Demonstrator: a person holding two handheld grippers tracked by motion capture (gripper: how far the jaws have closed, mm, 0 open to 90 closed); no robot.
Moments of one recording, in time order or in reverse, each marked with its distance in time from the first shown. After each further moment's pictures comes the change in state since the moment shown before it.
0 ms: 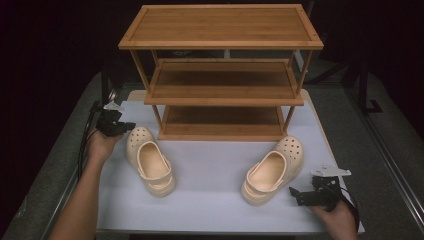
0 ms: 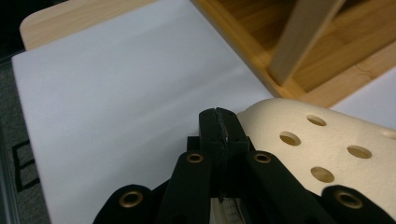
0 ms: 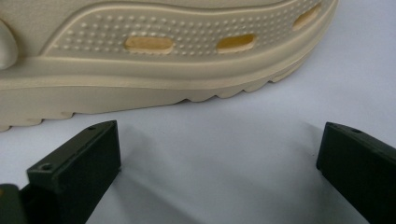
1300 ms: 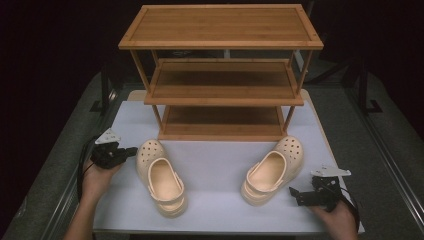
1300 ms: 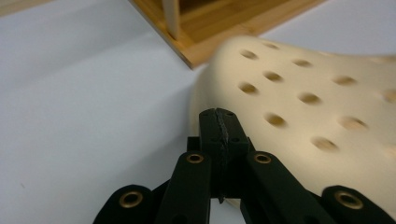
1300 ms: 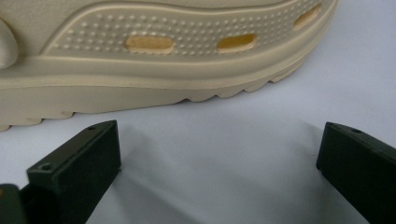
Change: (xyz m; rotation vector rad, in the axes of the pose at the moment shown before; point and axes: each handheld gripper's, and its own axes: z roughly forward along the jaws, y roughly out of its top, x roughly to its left) left arm -0.071 -0.063 -0.051 -0.089 -0.083 0.021; right arm 0.000 0.000 0.000 -0.001 -0.002 -0.002
